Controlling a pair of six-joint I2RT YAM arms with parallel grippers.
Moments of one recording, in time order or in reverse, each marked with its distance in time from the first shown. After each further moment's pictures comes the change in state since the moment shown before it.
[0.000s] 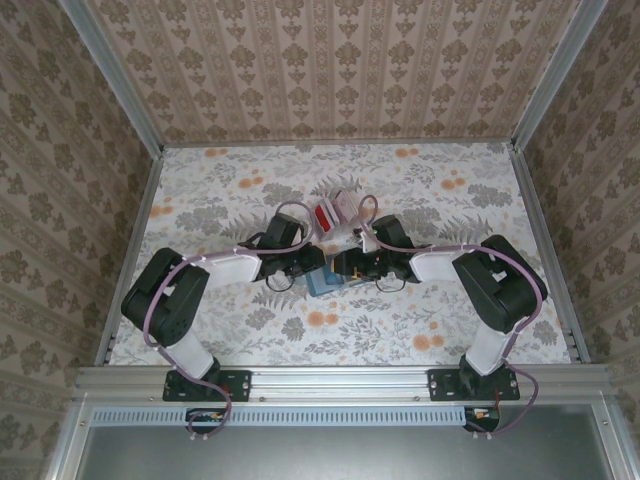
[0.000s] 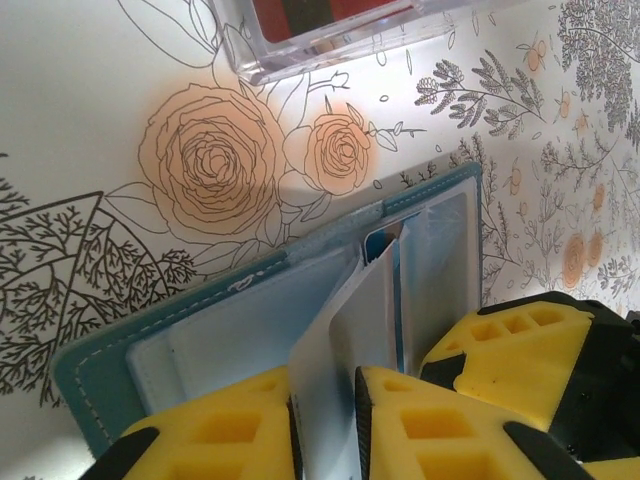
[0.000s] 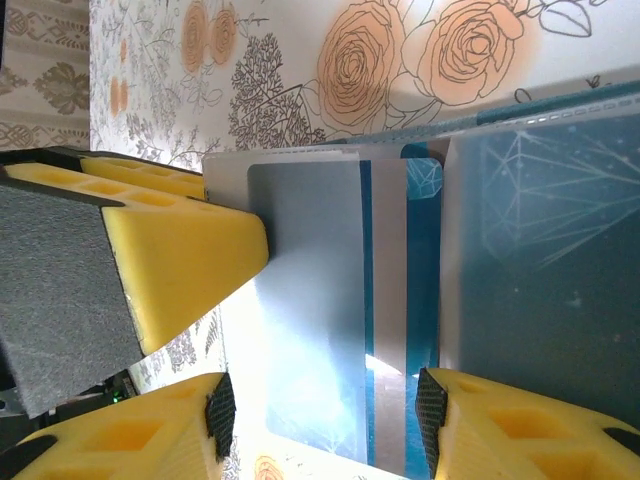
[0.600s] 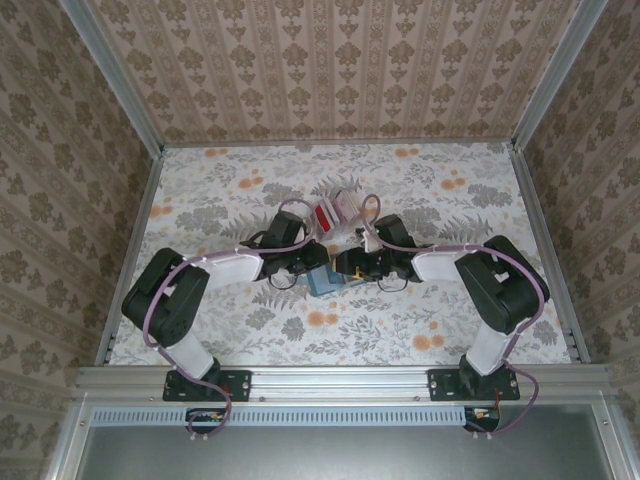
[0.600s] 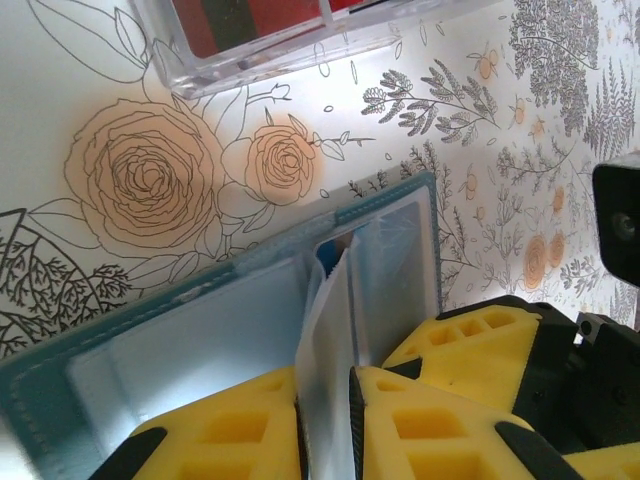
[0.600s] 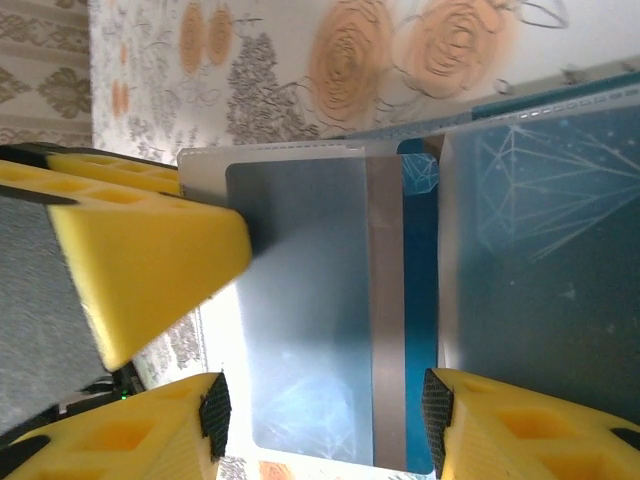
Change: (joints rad) left arm -0.014 0.000 0.020 0.024 0.012 -0.024; right arm -0.013 -0.024 0.000 -0.048 -0.002 0.002
